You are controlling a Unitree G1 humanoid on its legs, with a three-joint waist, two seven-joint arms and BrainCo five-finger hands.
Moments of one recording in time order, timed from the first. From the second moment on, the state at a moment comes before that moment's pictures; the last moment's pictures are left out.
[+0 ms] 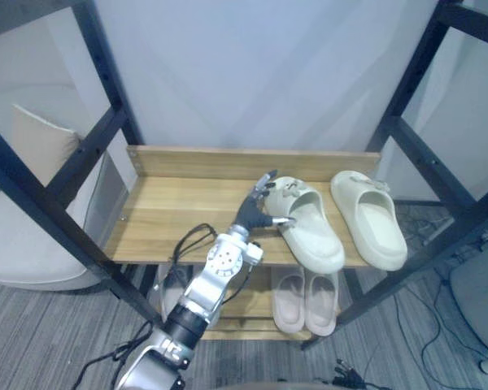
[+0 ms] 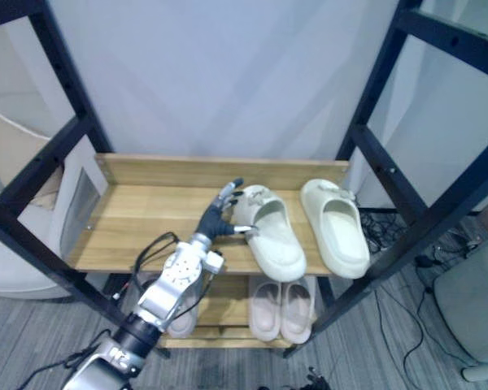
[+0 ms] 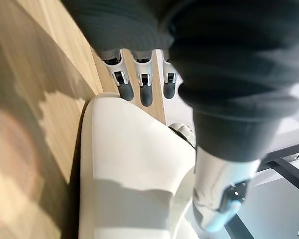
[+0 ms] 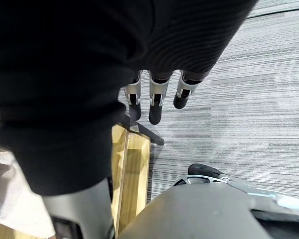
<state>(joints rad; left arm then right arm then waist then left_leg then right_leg) -0.35 0.06 -0.41 0.19 0.06 -0.05 0.12 0.20 -0.12 -0.03 0.92 -0.07 -0.01 -0.02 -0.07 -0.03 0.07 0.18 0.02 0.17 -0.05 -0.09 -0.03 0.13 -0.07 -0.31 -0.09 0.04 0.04</state>
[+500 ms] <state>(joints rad) -0.32 0.08 -0.37 0.08 0.03 -0.03 0.12 0.19 -0.12 -0.03 0.92 -0.07 -0.01 -0.02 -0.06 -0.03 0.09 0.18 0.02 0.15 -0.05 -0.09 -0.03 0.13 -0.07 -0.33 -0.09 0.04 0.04</state>
